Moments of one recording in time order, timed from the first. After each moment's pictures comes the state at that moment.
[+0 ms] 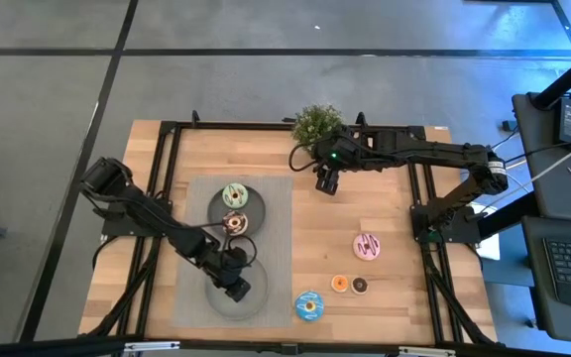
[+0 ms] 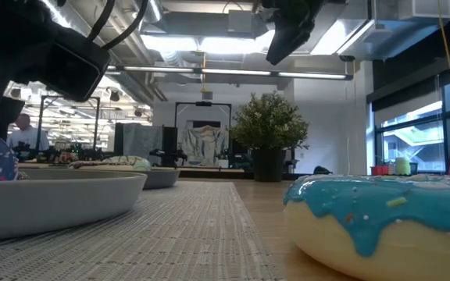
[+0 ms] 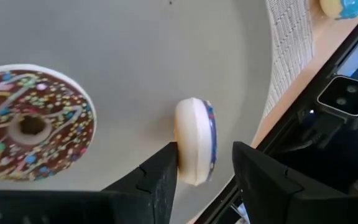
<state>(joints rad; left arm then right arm) -0.54 1.59 0.79 -0.13 0.15 -1.51 -0.13 1.56 1.53 -0.92 0.31 0.02</state>
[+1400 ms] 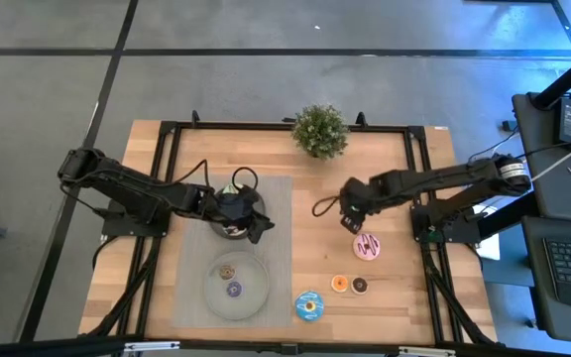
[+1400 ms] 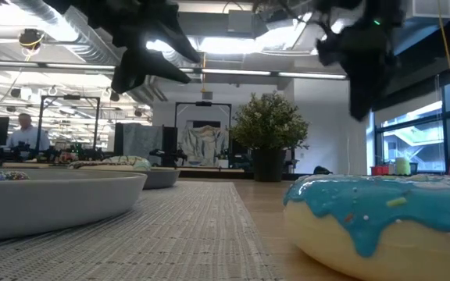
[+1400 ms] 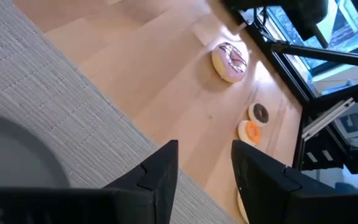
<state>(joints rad) -0.17 1.33 0.79 -0.05 -0.19 -0.97 0.07 1.38 1.01 -0.99 0.19 0.71</state>
